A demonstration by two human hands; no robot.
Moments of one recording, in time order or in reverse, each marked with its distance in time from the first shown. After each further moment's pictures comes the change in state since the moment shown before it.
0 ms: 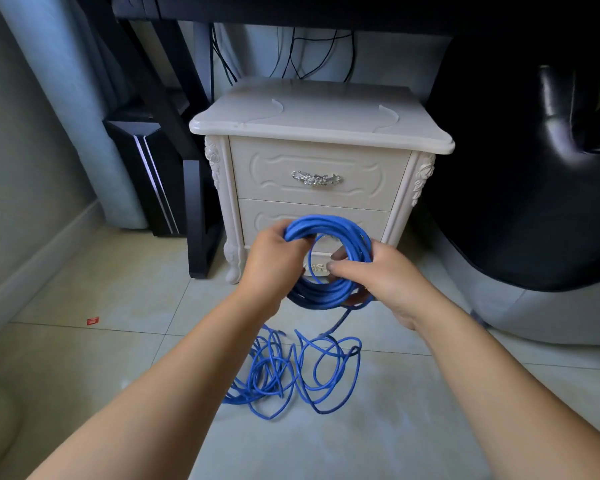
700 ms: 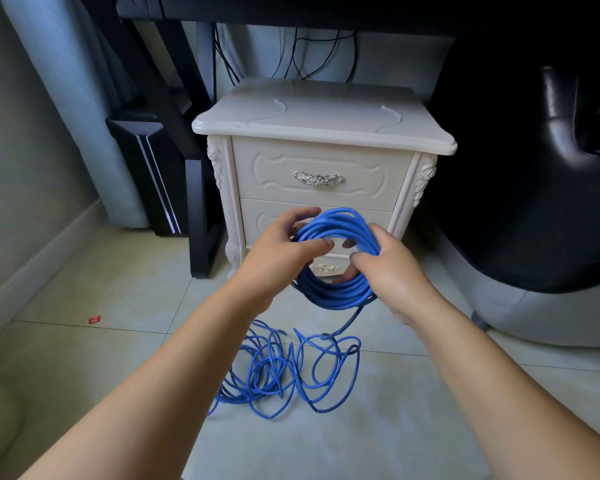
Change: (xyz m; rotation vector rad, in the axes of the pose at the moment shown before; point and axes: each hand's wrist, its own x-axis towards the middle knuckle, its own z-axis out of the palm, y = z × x) left_hand -0.003 0.009 -0.010 -0.113 -0.213 0.015; right_hand 0.004 -0.002 0.002 -0.091 0.149 -0.054
